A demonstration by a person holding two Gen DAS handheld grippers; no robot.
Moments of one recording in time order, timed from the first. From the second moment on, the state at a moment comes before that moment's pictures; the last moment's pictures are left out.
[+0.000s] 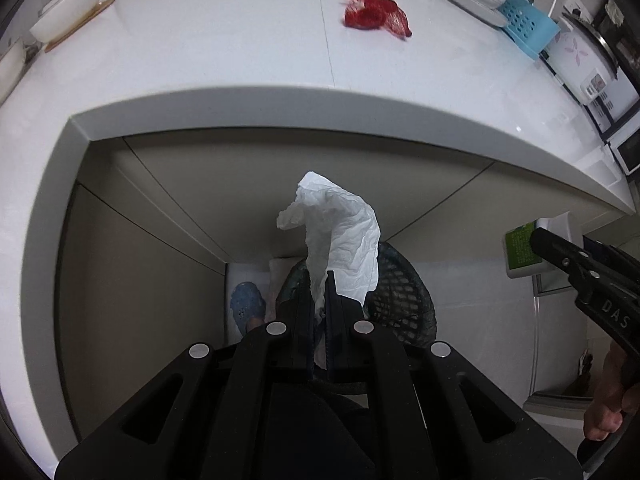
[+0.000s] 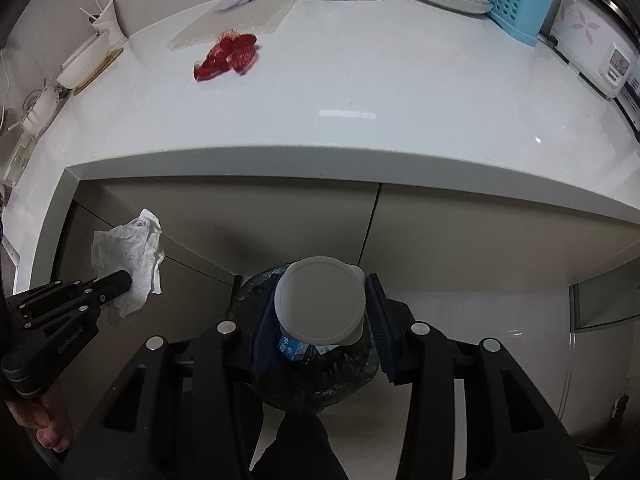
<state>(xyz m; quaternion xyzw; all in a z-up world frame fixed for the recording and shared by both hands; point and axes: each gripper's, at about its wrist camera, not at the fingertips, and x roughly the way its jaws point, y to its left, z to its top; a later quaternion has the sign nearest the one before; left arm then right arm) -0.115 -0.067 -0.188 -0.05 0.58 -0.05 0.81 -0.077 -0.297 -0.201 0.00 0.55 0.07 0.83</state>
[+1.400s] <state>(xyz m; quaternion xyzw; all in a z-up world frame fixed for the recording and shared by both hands) -0.109 -0.119 -0.264 -0.01 0.62 -0.10 0.78 -0.083 -0.343 -0.256 0.03 0.57 0.01 0.82</state>
